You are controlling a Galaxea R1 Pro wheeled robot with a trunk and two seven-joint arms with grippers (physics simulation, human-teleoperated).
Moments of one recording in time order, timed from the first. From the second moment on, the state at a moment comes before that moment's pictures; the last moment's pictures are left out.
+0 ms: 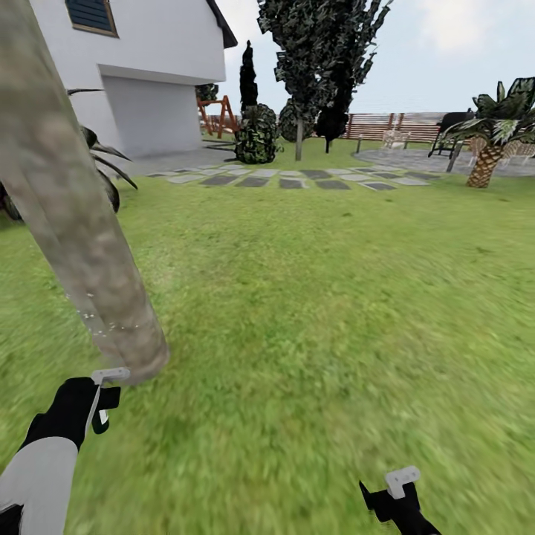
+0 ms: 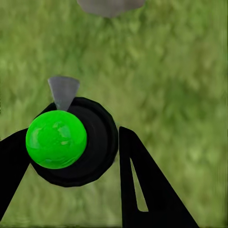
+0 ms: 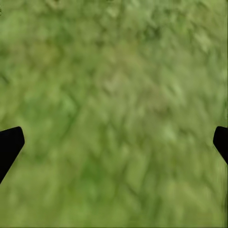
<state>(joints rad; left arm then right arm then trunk) -0.75 0.16 0.51 -0.69 -0.49 0.68 -0.15 -0.44 -0.12 -0.10 -0.15 0.24 -0.46 0.11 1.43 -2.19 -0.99</state>
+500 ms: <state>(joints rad) -0.75 0.16 0.51 -0.69 -0.49 0.68 -0.15 -0.44 -0.12 -0.10 -0.15 0.24 -0.46 0.11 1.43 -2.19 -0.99</state>
